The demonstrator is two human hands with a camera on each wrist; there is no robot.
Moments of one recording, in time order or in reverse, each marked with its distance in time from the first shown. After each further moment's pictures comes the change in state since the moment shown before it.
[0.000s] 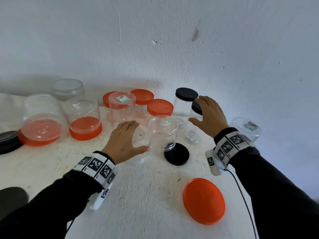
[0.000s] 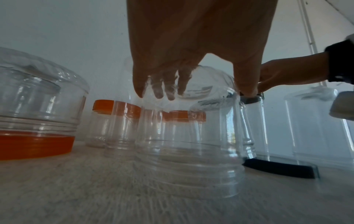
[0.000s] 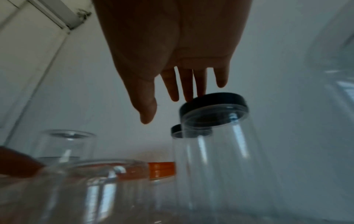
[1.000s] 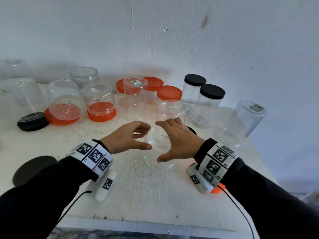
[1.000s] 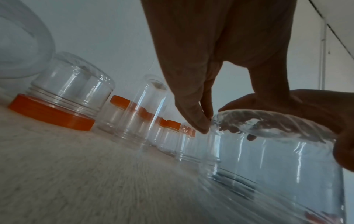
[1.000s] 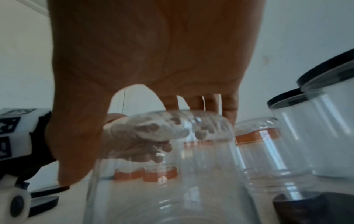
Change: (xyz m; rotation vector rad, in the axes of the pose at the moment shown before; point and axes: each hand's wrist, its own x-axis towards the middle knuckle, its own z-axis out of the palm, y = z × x) left_hand -0.060 -0.006 -0.018 -0.602 -0.211 -0.017; right_hand -0.094 -0.117 0.011 0.111 -0.496 -0.308
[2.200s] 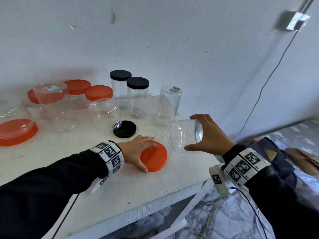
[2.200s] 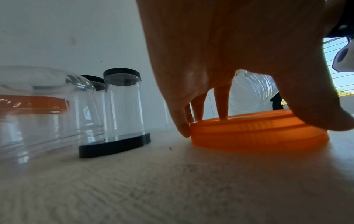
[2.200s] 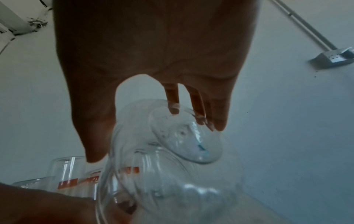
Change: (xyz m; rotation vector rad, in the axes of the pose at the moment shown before) left_hand 0.059 0.054 0.150 0.821 -0.703 0.464; right_hand -0.208 0.087 -0.020 0.240 0.438 0.650
